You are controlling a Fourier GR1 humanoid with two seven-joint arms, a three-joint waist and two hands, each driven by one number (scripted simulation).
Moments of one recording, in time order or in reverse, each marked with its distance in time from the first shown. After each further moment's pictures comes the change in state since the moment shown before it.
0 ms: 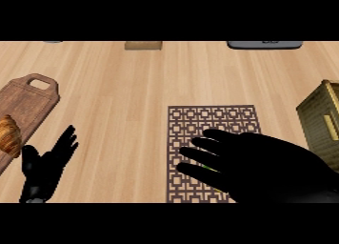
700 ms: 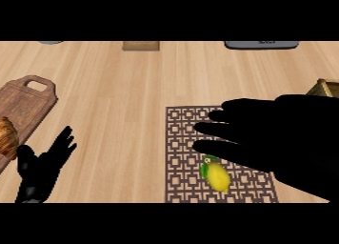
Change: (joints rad) left arm 0.008 0.025 -0.005 -0.012 0.026 0.012 0.018; right arm -0.224 -0.165 -0.130 0.070 -0.302 0.054 0.006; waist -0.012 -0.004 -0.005
